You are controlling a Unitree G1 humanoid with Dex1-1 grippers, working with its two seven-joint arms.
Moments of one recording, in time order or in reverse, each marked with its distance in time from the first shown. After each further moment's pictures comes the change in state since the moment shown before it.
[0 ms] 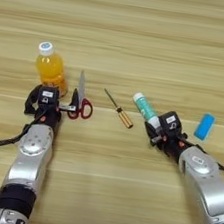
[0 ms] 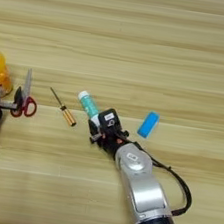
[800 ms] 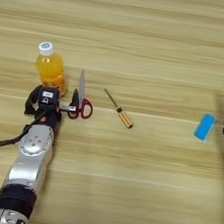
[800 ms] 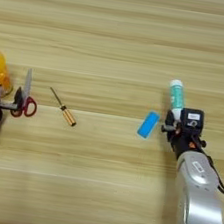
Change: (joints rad) left arm 0.001 -0.003 -0.003 0.002 0.002 -0.002 0.003; right arm 0.107 -0.044 -0.446 -0.225 0.098 0.080 -0.184
